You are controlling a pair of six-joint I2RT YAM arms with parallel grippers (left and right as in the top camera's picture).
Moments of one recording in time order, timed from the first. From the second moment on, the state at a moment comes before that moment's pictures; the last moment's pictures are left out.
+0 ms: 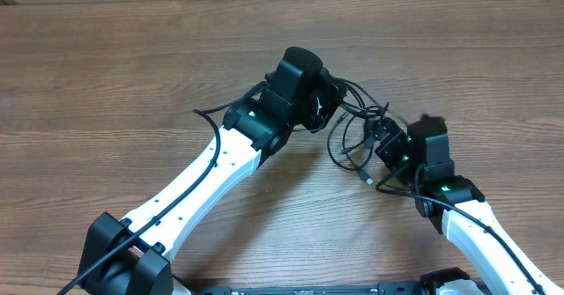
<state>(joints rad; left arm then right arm) -0.65 1.64 1.33 -0.29 0.21 -1.57 0.21 1.18 0.55 -0.19 -0.03 1.03</state>
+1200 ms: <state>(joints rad) -0.53 1.64 1.33 -0.46 0.74 -0.06 0.05 1.14 0.55 -0.06 -0.51 0.63</state>
